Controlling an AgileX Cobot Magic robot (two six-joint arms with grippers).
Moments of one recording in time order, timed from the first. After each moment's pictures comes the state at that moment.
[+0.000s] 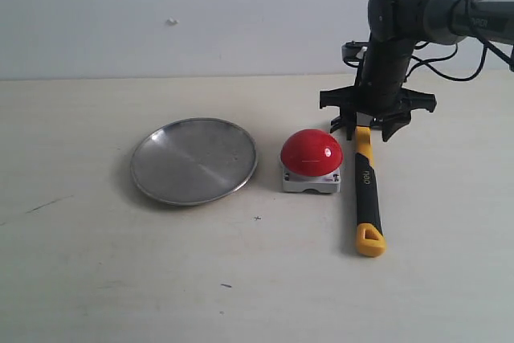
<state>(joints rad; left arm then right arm) 0.02 0.00 0.00 -0.11 0.13 -0.05 0.09 2.40 -1.95 -0.08 1.07 0.40</state>
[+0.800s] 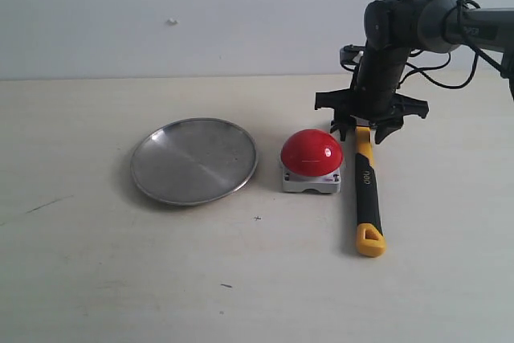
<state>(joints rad) 0.02 0.00 0.00 -0.11 0.13 -0.05 0.09 2.43 -1.96 -0.06 1.01 0.43</state>
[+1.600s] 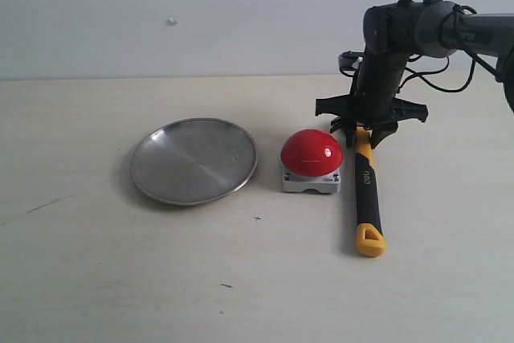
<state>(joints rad) 0.02 0.00 0.00 -0.11 0.13 -0.05 0.09 2.45 -1.97 -0.05 1.02 0.39</state>
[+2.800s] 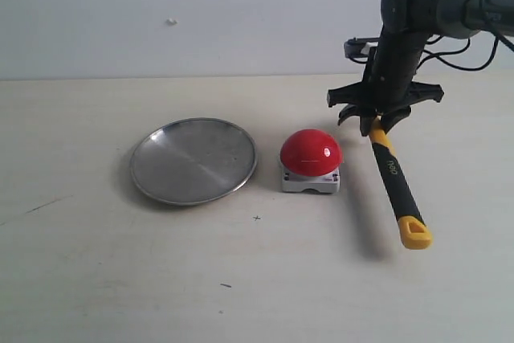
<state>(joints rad) 0.02 0.00 0.00 -0.11 0.13 -0.05 0.06 2.38 -1.96 -0.03 1.08 0.20</state>
